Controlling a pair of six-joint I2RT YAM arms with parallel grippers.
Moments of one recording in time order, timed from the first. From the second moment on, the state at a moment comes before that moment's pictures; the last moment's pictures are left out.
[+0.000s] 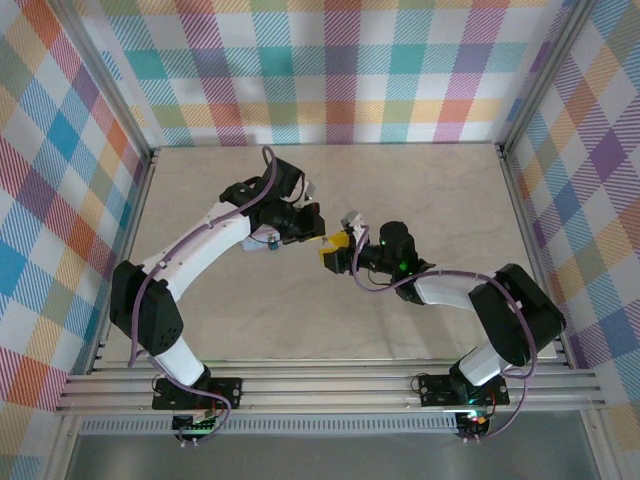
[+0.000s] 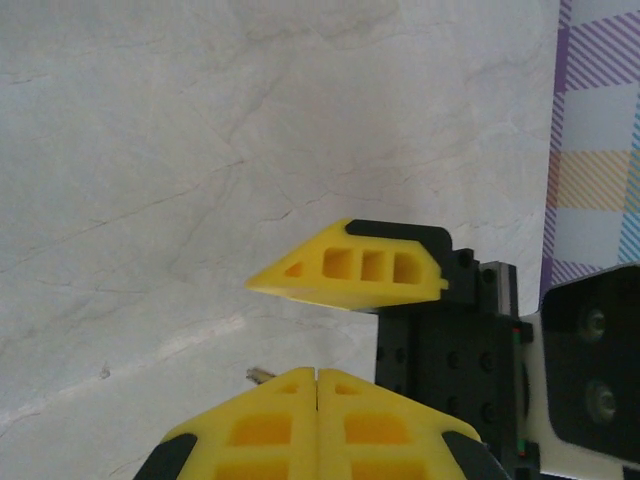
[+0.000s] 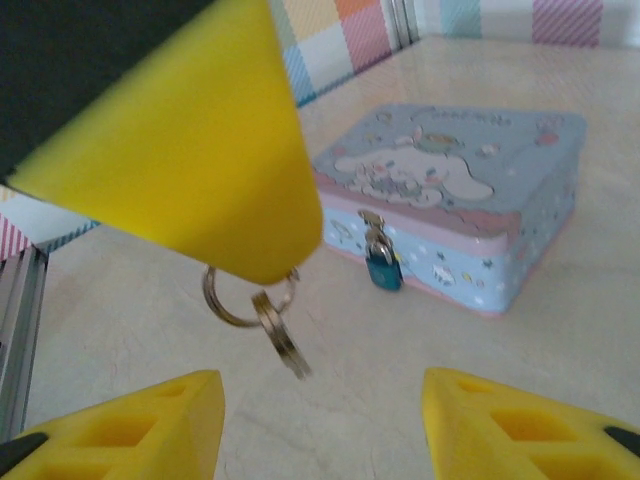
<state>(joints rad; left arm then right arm) -0.58 1.65 1.50 -0.82 0.41 -0.69 0.62 1.56 0.63 0.70 -0.53 0.18</state>
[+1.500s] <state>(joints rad) -0.55 1.56 1.49 -0.81 0.47 -0.71 0.65 1.46 0.63 0.60 -0.50 -0.04</state>
